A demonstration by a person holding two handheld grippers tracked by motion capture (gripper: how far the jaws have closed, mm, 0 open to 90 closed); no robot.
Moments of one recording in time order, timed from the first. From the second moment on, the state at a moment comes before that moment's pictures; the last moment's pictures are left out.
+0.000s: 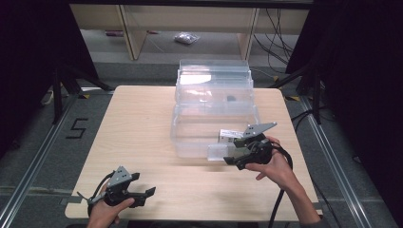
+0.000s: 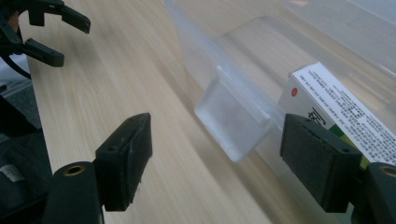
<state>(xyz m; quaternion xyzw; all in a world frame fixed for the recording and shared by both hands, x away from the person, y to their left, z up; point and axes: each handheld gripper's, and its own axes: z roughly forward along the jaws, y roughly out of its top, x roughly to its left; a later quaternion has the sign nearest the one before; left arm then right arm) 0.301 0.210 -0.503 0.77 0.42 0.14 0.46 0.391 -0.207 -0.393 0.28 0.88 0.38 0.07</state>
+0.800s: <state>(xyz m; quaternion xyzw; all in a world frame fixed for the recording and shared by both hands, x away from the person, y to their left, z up) 0.300 0.210 -0.503 0.77 0.41 0.13 0.46 0.370 -0.194 -0.423 0.26 0.88 0.39 0.05</state>
